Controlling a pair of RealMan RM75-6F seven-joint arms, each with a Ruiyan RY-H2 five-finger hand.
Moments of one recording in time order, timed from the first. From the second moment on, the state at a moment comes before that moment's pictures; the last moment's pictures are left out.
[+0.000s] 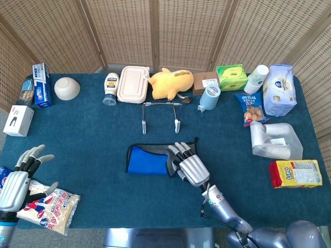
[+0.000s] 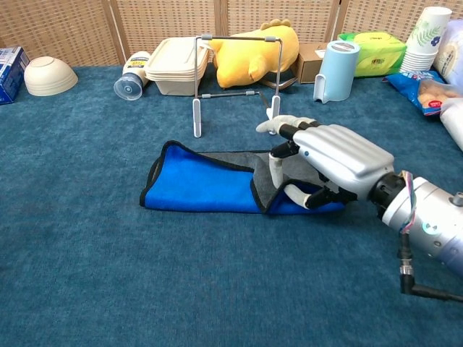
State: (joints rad) left arm -0.07 -1.09 0.02 -1.85 1.59 1.53 -0.14; right arm 0.57 -1.86 0.07 -1.18 -1.59 1.21 -0.11
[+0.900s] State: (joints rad) left arm -0.06 -1.10 0.02 -1.87 1.59 1.53 -0.12; right arm 0.62 -1.81 0.21 -1.27 -1.37 1.06 -0.02
